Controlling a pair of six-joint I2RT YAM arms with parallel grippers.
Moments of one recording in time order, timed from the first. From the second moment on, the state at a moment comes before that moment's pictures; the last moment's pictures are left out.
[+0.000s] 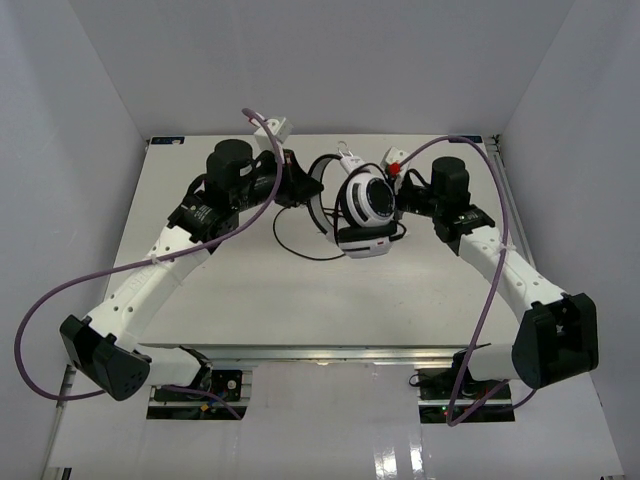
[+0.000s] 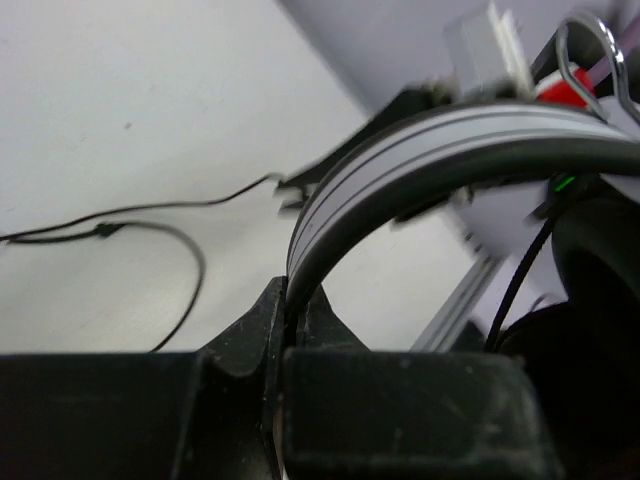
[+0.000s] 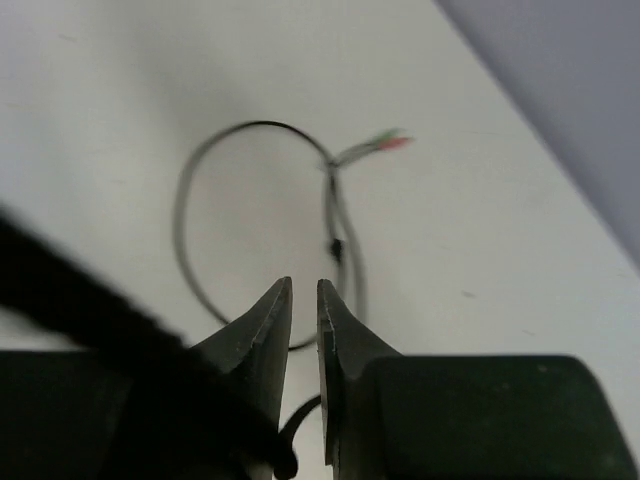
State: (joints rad) left arm -0.57 1.30 1.39 -0.34 0.34 -0.37; right arm 0.36 1.34 1.05 -0.04 -0.67 -0.44
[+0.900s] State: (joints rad) left arm -0.52 1.43 1.71 -0.19 -0.38 -0.72; right arm 0.62 1.29 0.73 0.90 -1.19 0.63
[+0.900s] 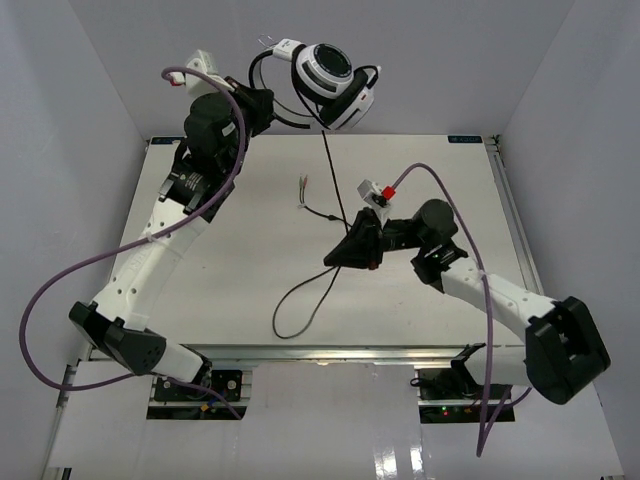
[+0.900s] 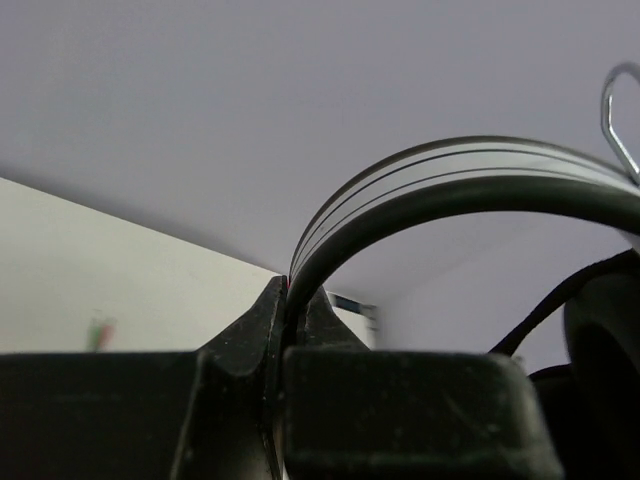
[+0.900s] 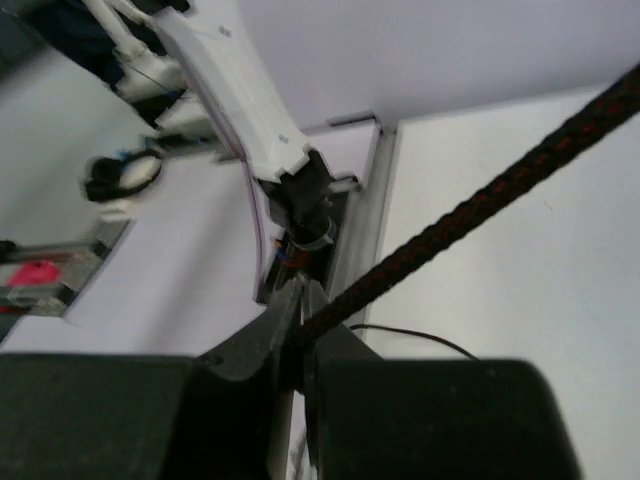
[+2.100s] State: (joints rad) left arm -0.56 1.33 1.40 -0.14 0.48 -0.41; right arm 0.35 1.43 0.88 0.39 -1.13 -0.03
